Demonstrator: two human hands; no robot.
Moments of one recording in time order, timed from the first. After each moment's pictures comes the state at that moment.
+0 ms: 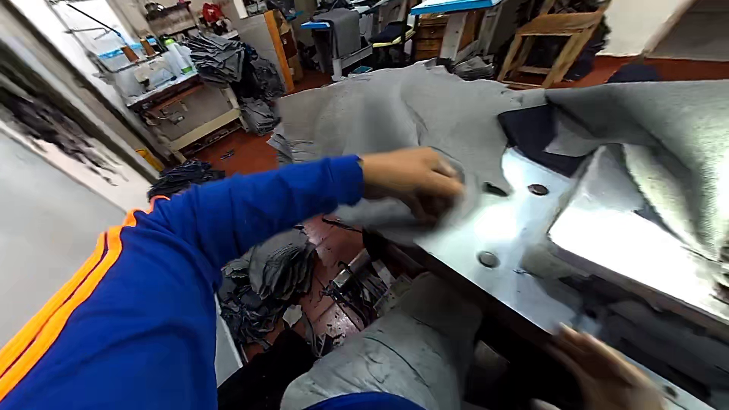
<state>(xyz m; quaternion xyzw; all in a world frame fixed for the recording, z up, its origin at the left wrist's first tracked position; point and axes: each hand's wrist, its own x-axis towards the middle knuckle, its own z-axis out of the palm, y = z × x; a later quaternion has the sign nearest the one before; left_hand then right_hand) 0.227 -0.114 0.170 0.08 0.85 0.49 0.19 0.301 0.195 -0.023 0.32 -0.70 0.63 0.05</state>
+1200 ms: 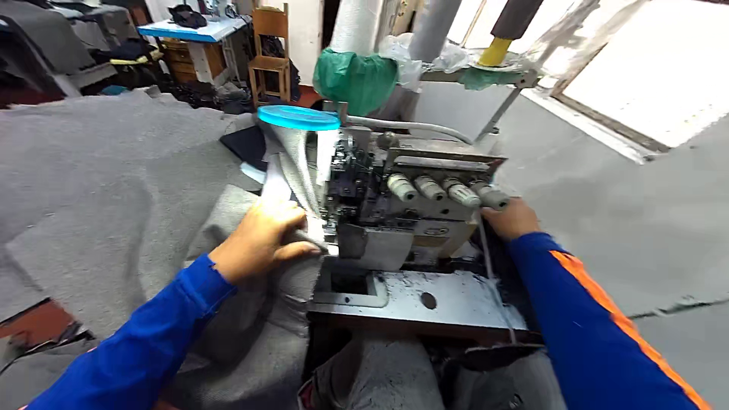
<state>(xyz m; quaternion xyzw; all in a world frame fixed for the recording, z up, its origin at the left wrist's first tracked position) 0.153 0.018 0.070 0.42 0.86 0.25 -0.16 0.133 0.493 0.045 -0.20 -0.95 0.22 0.09</state>
